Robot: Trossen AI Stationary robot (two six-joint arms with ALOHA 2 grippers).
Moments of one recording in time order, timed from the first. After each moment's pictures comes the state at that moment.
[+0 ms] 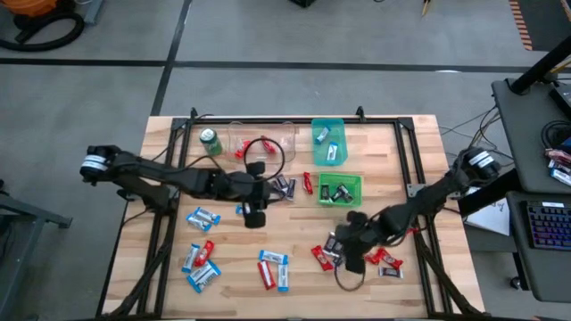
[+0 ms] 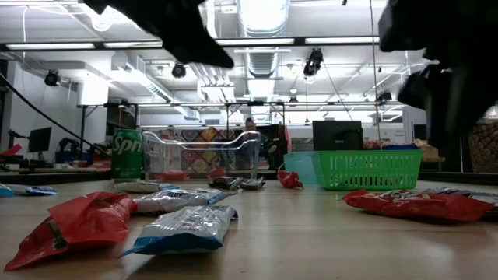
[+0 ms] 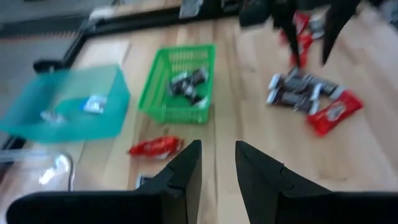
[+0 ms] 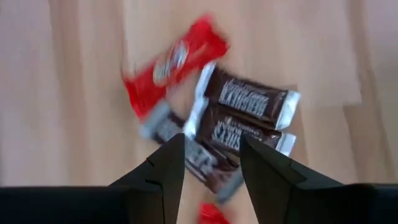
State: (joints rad) left arm -0.12 1.36 0.90 -0.07 -0.20 0.06; right arm 0.51 1.53 0.88 -0.48 0.08 0.61
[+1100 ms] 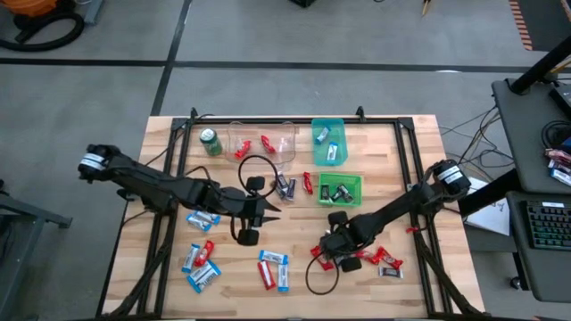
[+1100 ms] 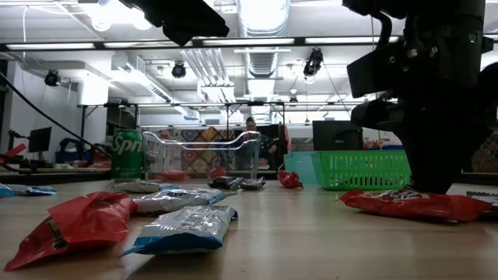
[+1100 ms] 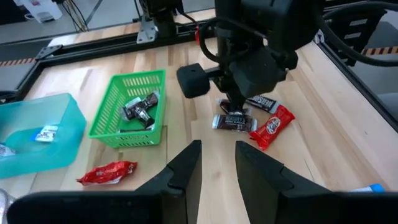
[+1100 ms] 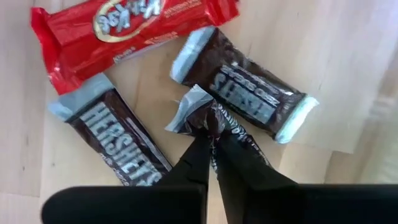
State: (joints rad) left arm -0.27 1.35 0.89 -0.03 -0.20 0.02; right arm 0.43 1.82 1.09 -0.69 0.04 0.21
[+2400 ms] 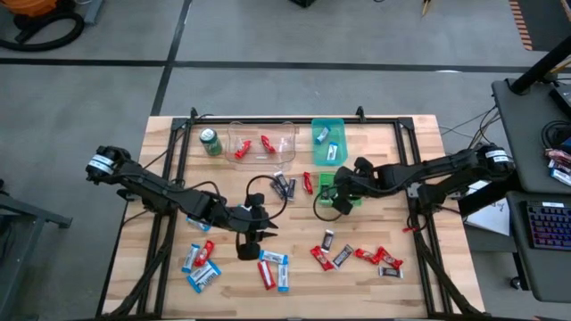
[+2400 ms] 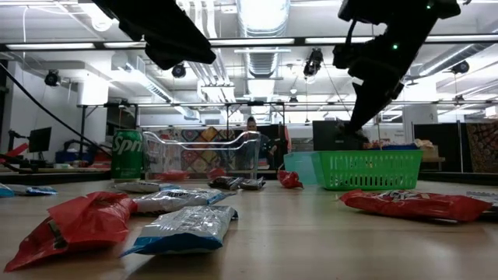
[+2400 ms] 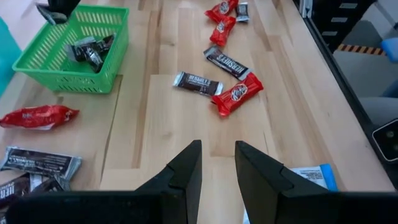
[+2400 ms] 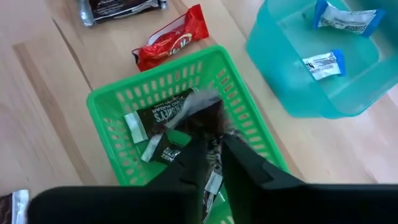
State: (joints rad) left arm -0.36 1.44 0.89 -0.07 -0.20 -0.25; right arm 0.05 1.35 0.85 -0.63 0.38 0.46
